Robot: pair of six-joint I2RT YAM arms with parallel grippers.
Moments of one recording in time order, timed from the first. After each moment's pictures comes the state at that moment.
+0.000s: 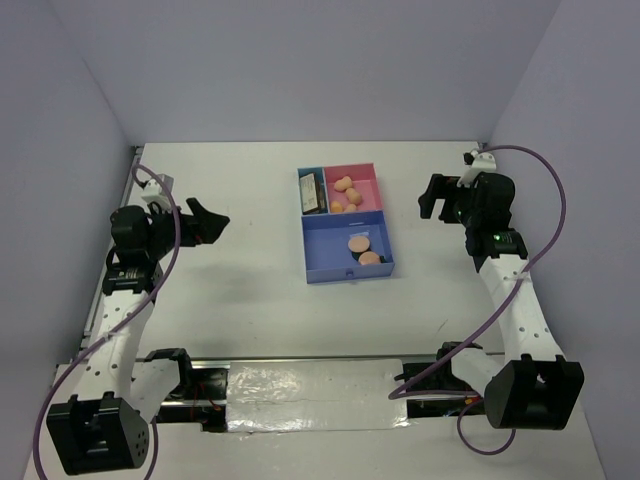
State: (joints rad) left arm 0.12 0.89 0.70 -0.09 0.54 -0.34; right arm -0.07 1.05 0.92 -0.27 -0.19 0.10
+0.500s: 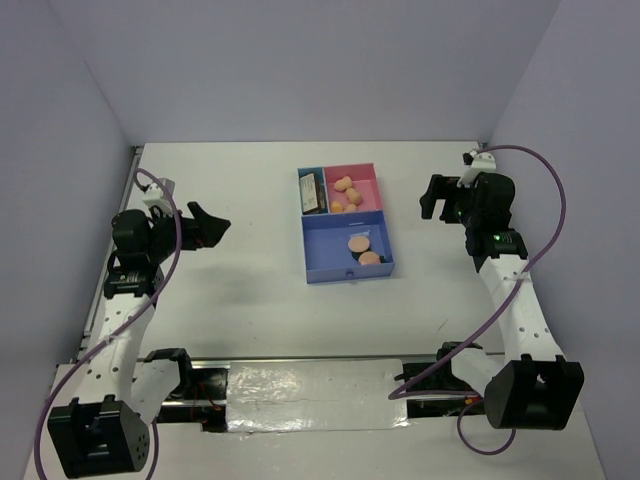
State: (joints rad) left arm 0.12 0.87 0.67 -0.08 0.55 -0.34; right arm -0.07 1.05 0.92 -0.26 -0.18 0.07
